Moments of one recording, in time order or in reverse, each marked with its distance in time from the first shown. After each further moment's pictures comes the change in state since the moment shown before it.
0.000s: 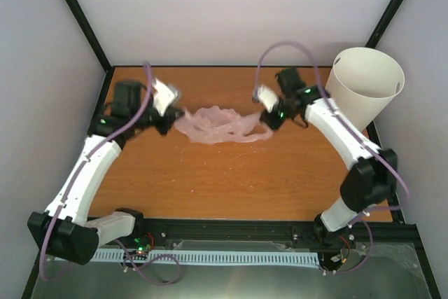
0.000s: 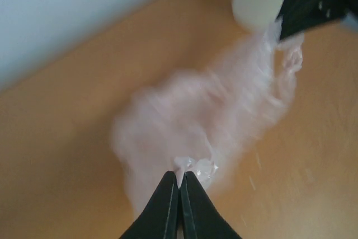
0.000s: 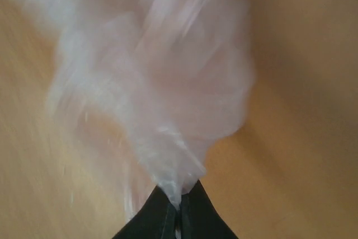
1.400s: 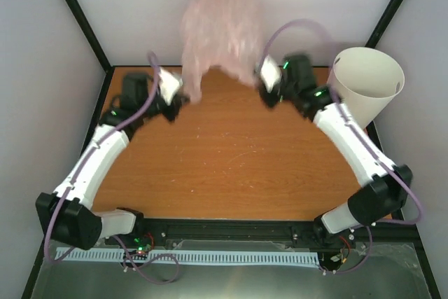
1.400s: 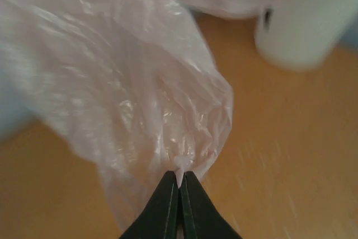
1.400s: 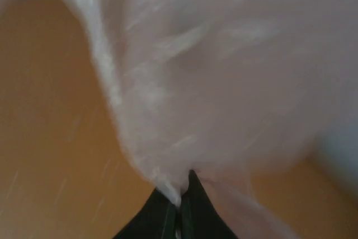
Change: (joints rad) left arm -0.027 0.125 0.307 0.279 -0.061 -0.074; right arm 0.030 -0.146 0.353 0.387 0.097 0.098
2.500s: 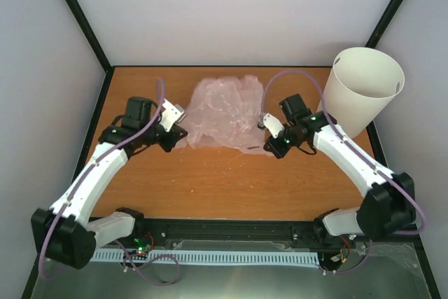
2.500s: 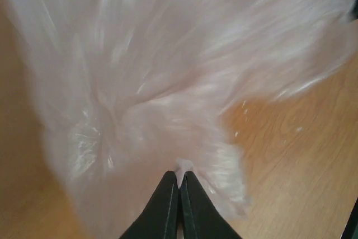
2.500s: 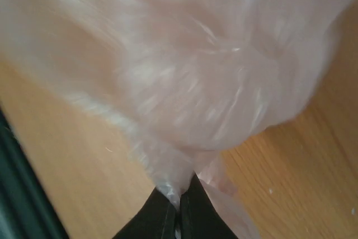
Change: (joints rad) left arm -0.022 -0.132 -0.405 -0.220 0.005 0.026; right arm 0.008 -0.109 -0.642 -0.292 -0.103 -0.011
